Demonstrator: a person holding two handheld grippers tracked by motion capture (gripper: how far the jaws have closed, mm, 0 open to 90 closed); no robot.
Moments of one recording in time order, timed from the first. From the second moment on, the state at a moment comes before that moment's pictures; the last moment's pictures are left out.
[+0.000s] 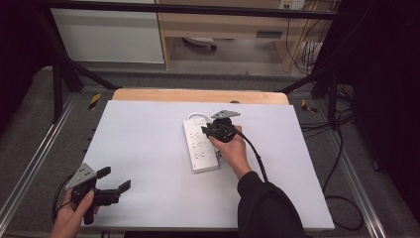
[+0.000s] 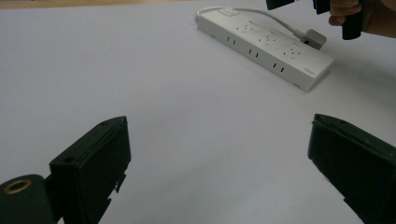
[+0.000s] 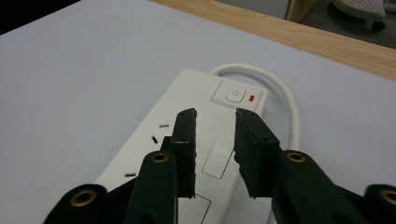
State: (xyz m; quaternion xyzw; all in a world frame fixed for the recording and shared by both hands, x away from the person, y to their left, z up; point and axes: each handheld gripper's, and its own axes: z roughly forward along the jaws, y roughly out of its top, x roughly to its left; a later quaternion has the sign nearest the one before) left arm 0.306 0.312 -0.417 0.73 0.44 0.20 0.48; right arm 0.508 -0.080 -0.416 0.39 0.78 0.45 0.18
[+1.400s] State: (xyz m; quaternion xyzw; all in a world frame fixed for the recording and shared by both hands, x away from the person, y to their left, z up) left arm 0.307 0.312 -0.417 0.73 0.44 0.20 0.48; right arm 0.496 -0.099 -0.381 0.43 0.76 0.43 0.22
